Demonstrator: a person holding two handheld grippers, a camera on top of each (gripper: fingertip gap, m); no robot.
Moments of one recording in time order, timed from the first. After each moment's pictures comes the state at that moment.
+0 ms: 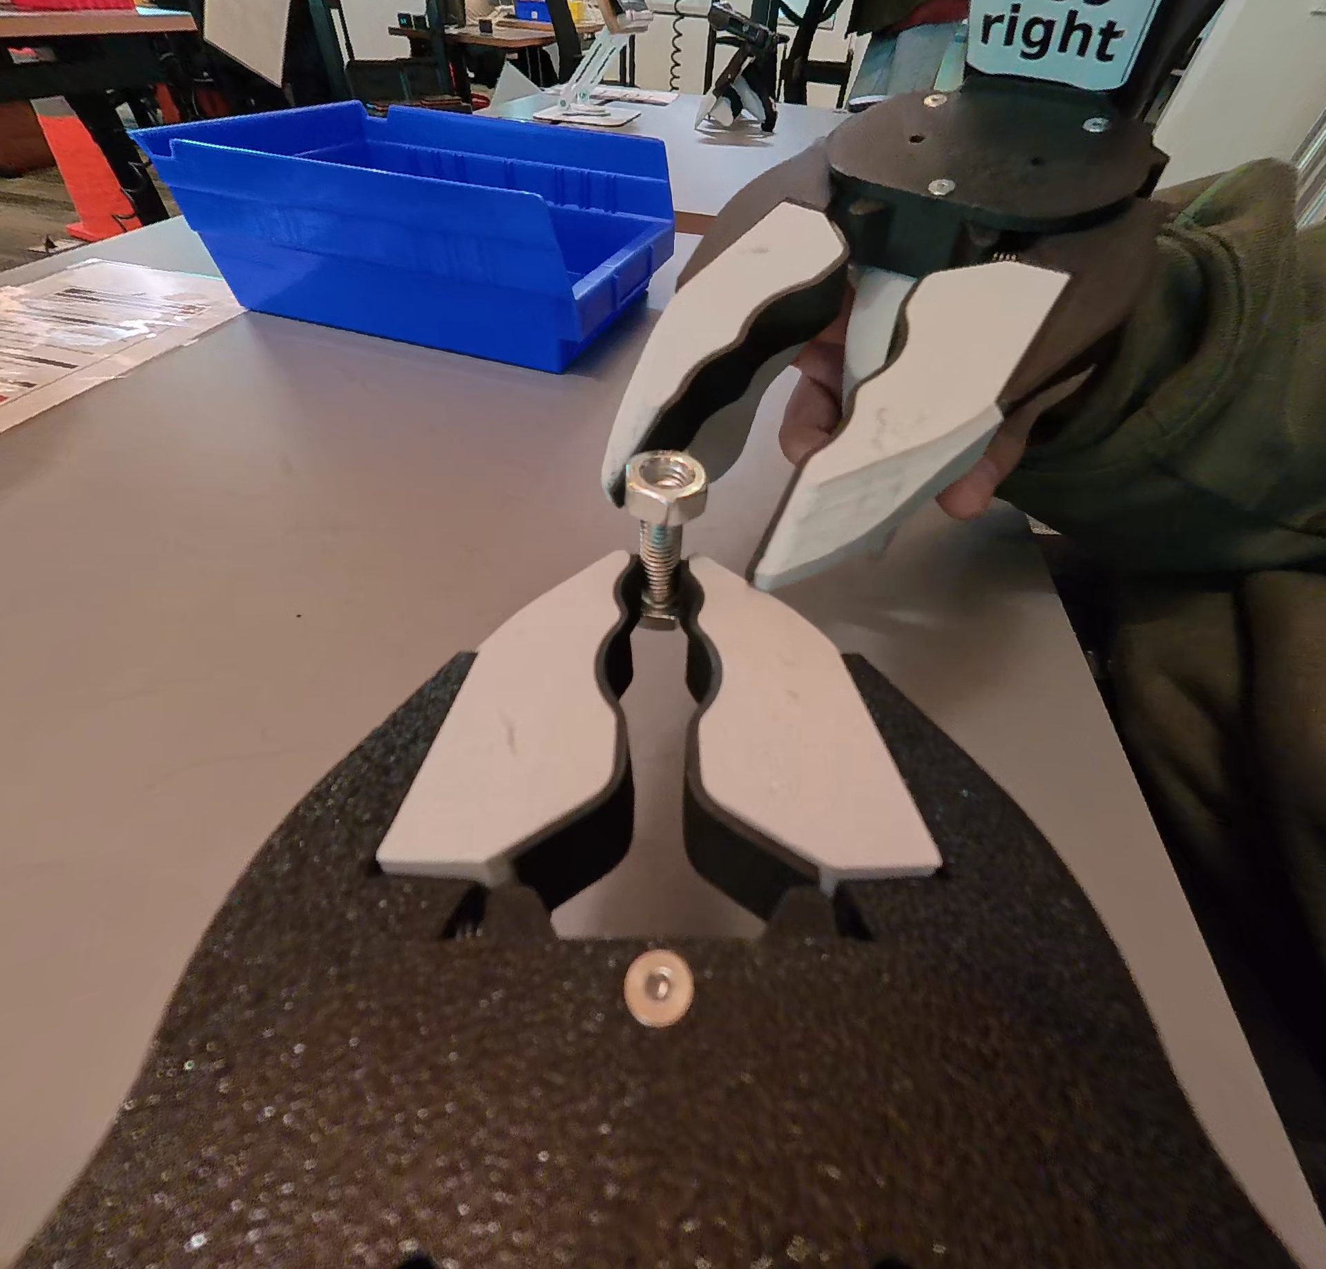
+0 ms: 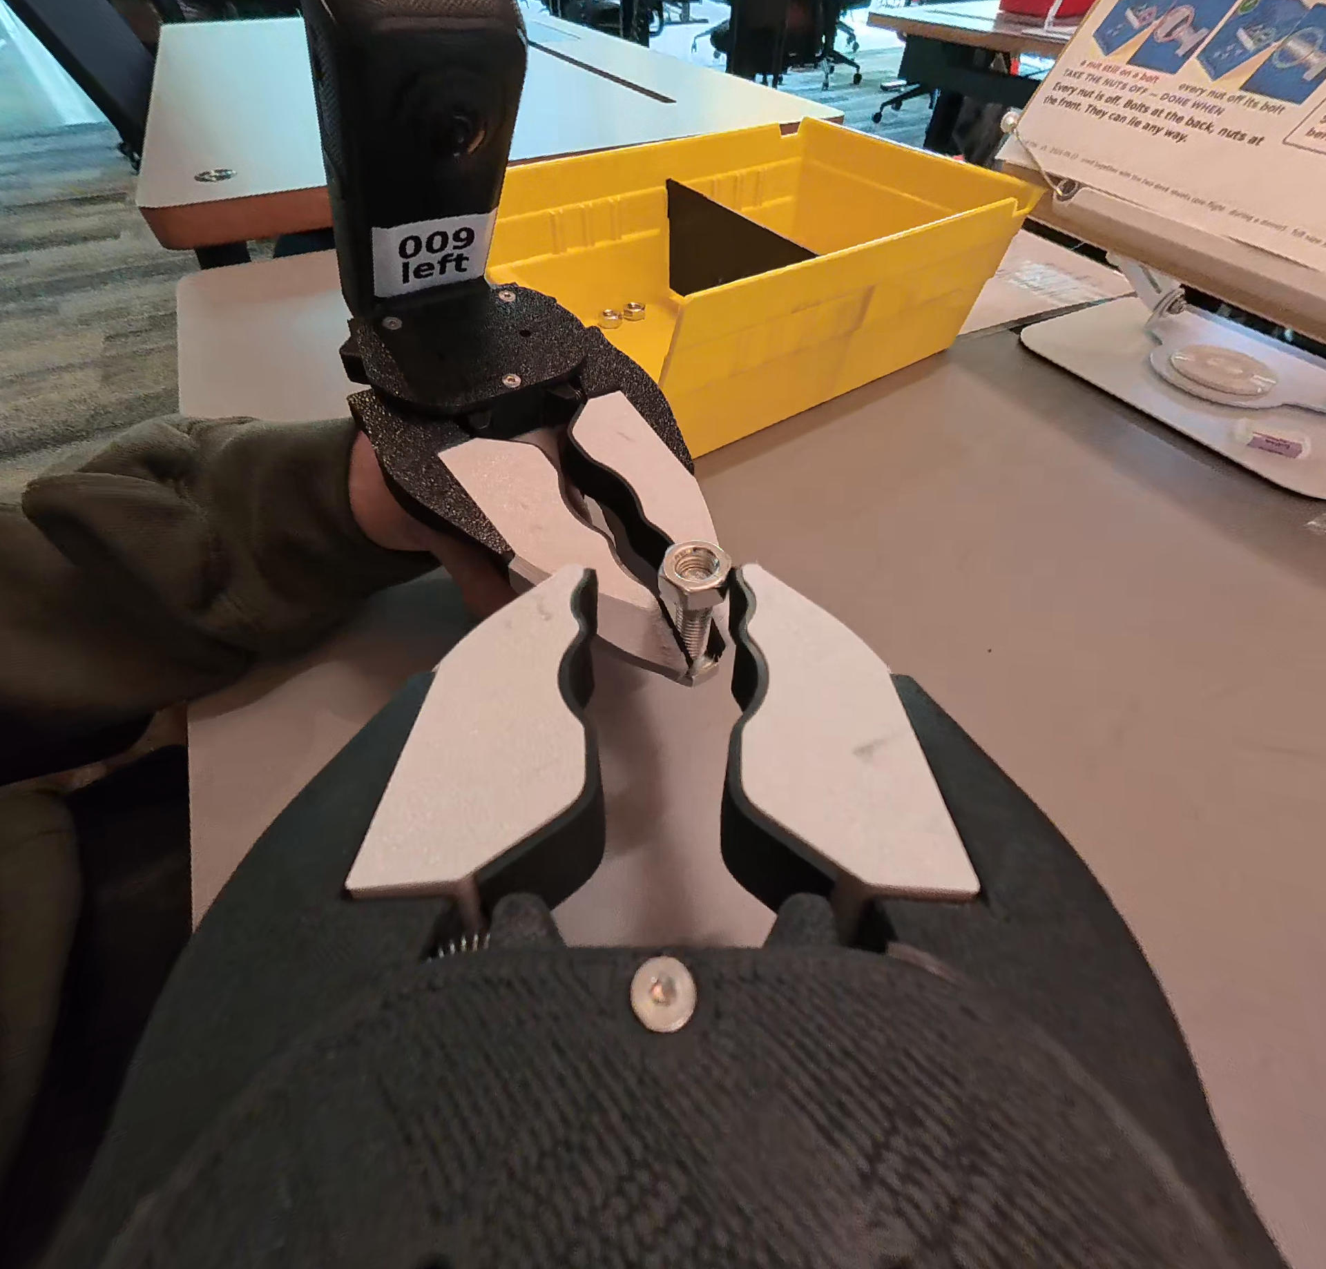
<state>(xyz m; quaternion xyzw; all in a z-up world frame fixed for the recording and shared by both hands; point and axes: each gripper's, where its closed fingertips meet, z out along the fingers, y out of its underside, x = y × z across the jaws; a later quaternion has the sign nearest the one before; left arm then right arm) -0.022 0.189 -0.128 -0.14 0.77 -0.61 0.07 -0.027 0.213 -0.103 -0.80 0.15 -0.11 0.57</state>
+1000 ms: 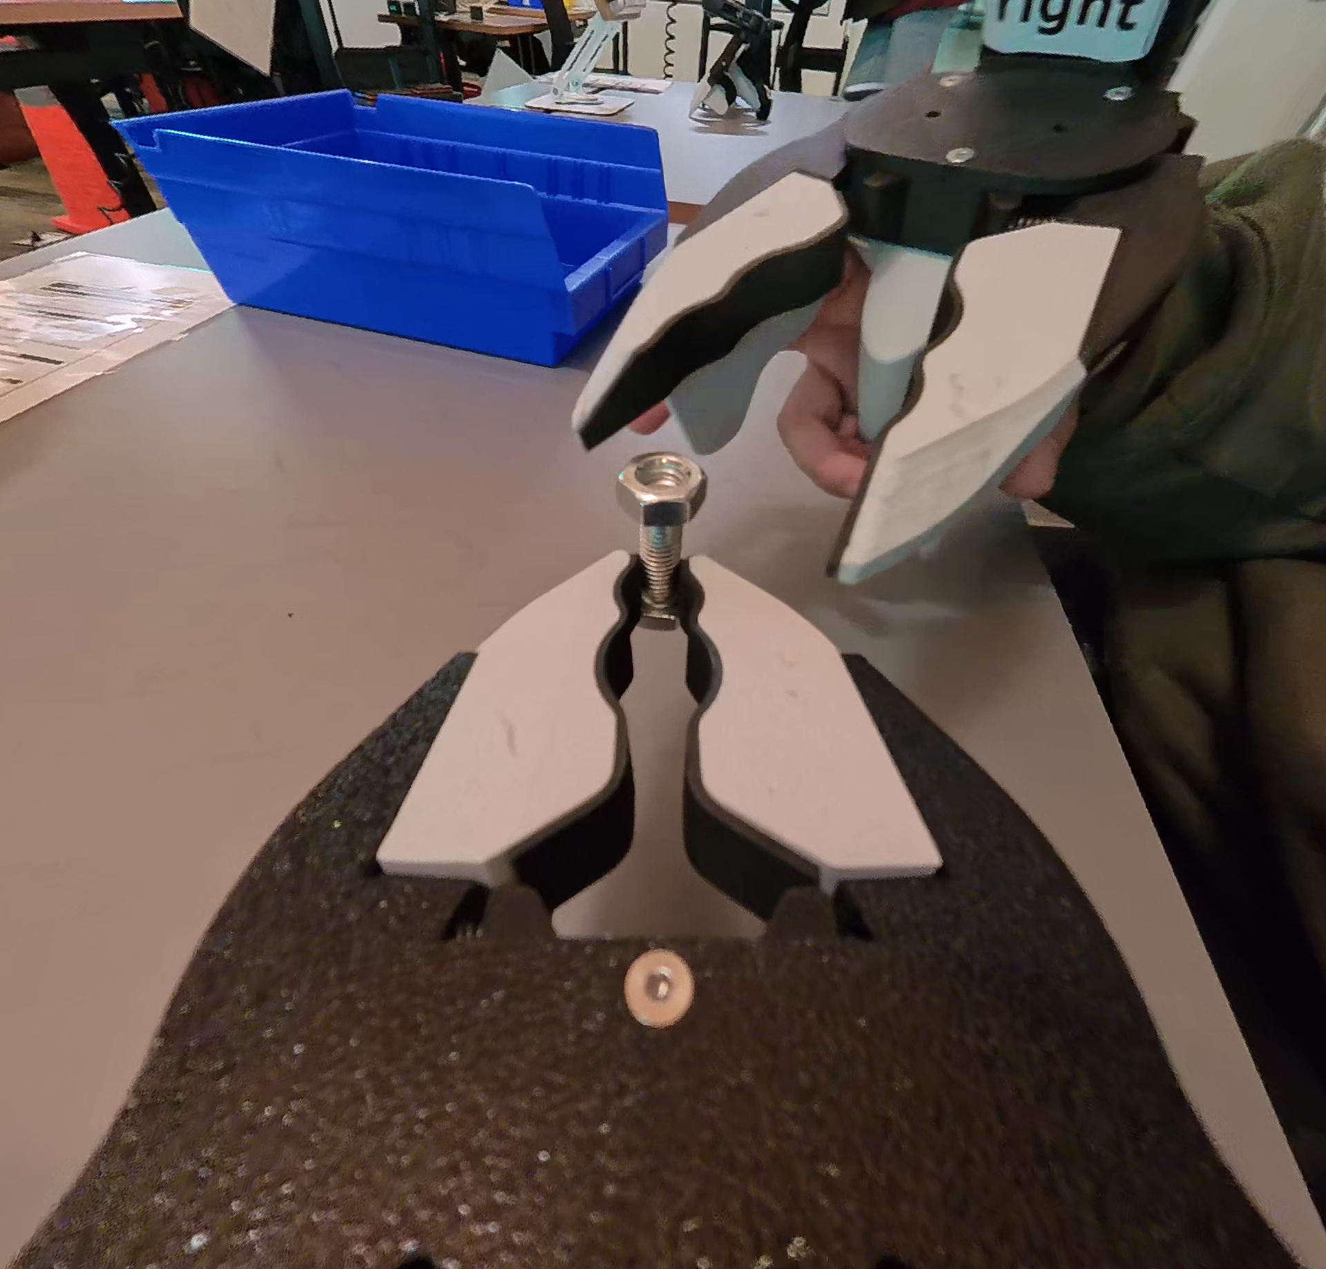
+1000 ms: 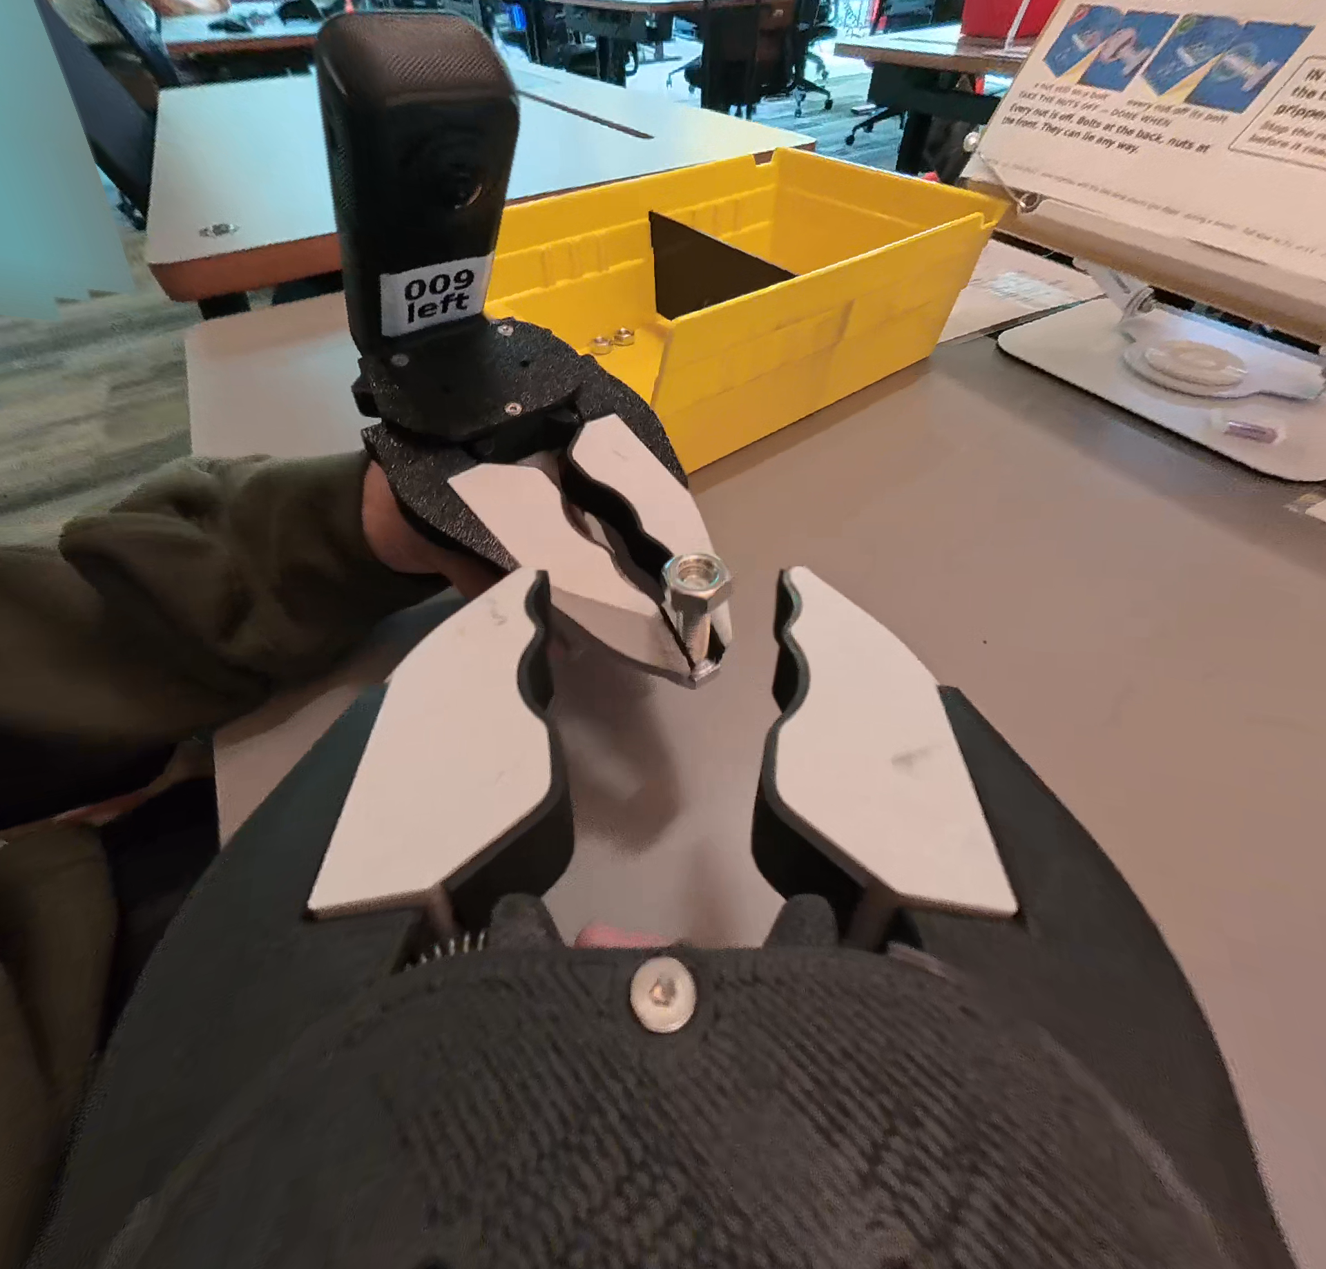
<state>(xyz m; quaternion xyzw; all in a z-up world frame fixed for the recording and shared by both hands) -0.024 0.188 -0.130 -0.14 0.78 -0.61 0.07 -0.028 0.208 -0.095 -0.78 0.17 -0.11 0.59</state>
